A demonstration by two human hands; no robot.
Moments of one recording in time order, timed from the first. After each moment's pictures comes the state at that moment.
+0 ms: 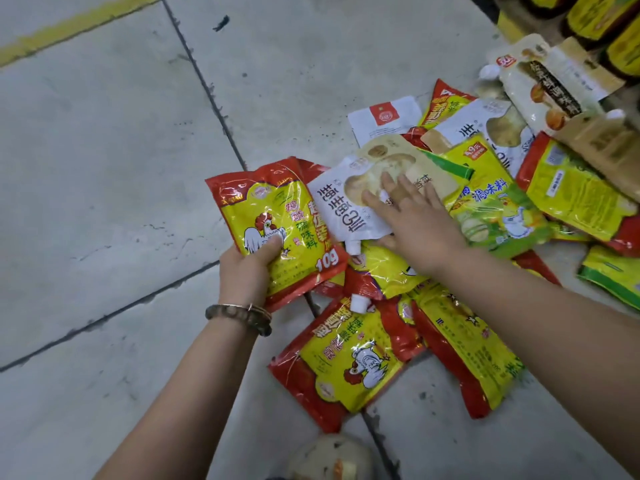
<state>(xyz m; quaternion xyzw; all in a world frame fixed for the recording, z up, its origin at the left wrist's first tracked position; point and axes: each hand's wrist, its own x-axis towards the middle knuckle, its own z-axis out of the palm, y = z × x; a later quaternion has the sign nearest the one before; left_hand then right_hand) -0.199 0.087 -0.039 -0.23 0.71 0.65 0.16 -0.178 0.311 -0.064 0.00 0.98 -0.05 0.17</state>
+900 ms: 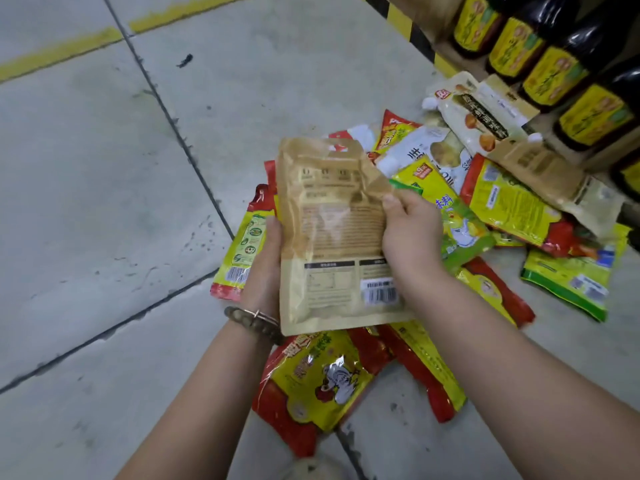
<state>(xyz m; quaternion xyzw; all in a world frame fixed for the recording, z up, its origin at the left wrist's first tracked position) -0.194 0.141 -0.026 -0.14 0.55 0.74 0.36 -0.164 0.291 -0.019 0.38 0.75 -0.51 -0.17</state>
